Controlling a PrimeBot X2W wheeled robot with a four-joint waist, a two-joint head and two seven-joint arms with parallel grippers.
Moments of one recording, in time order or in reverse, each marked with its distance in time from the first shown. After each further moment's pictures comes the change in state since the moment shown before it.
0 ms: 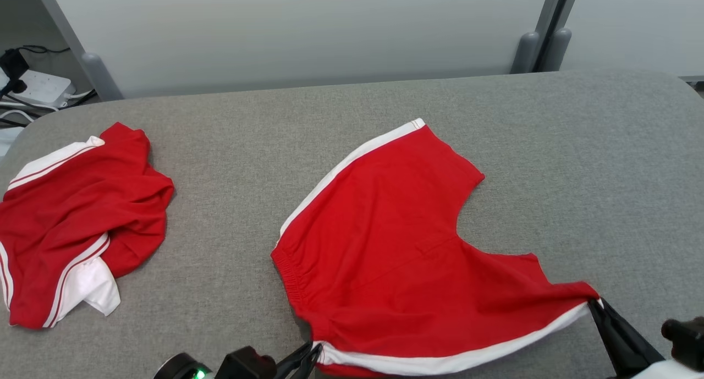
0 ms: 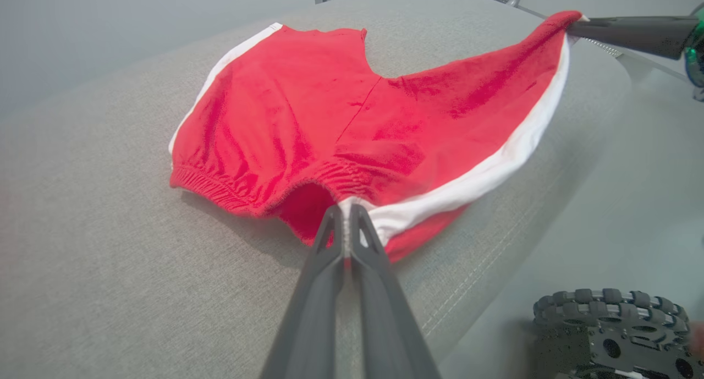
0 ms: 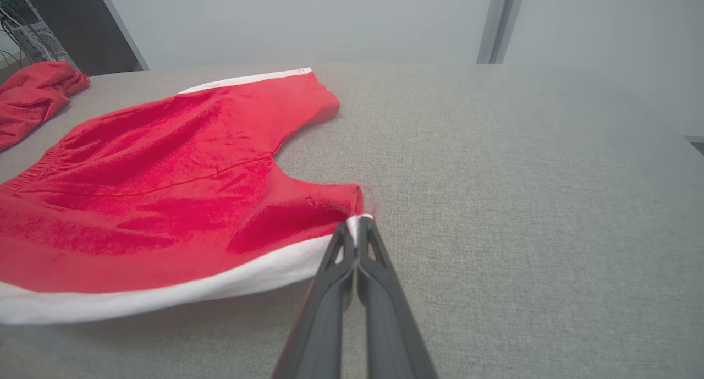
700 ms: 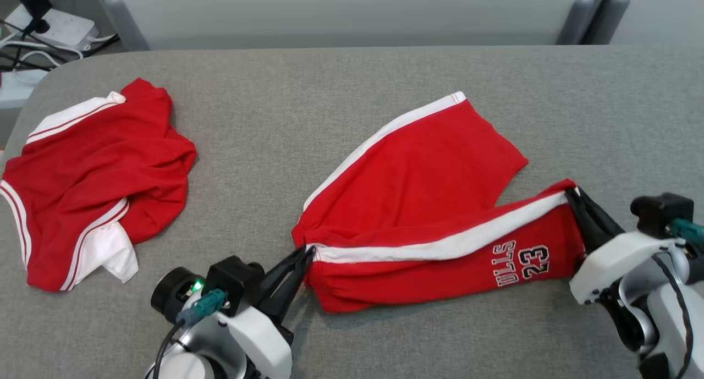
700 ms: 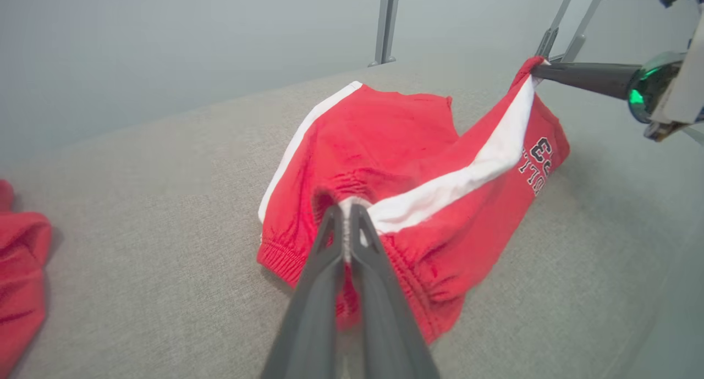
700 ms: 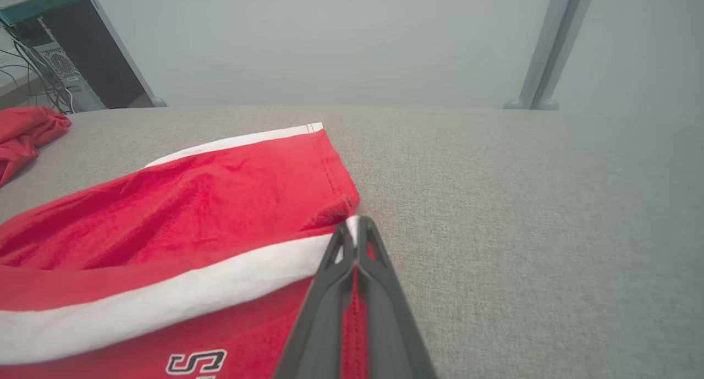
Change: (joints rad) left arm -0.291 -0.099 0.034 0.260 -0.043 -0.035 -0.154; right arm -0.539 0.026 0.139 0.456 0.057 0.000 -0.065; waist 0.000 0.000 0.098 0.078
